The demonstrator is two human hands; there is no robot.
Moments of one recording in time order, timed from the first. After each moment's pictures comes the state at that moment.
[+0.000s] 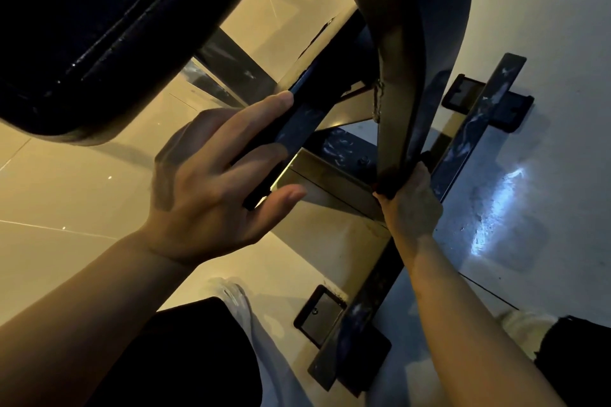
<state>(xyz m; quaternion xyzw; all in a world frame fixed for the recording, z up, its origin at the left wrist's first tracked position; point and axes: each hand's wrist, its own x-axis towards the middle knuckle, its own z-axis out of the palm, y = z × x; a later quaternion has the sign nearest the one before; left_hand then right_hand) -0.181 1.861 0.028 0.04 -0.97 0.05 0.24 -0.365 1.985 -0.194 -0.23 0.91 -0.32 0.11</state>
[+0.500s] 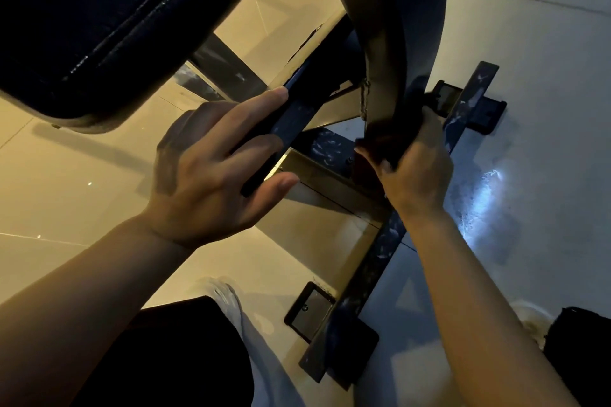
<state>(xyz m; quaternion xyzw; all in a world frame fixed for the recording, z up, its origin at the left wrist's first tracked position) -0.181 1.859 0.029 0.02 -0.96 0.06 0.26 -0.374 1.986 -0.094 -0.32 0.83 -0.45 -0.07</state>
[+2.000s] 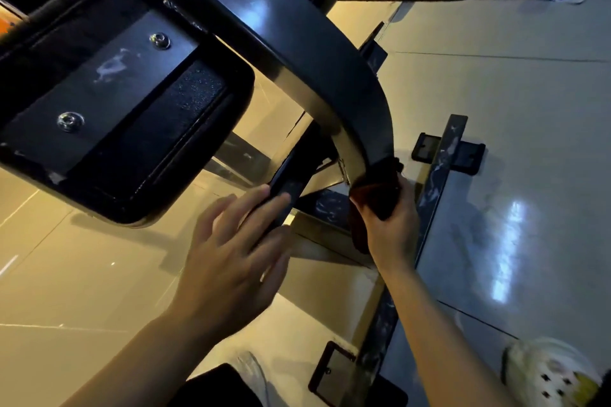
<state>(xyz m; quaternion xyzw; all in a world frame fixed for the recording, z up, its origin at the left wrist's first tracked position) -0.171 1.890 0.042 0.08 -0.98 0.15 0.14 -0.350 1.983 -0.085 -0.16 0.71 -0.68 0.09</state>
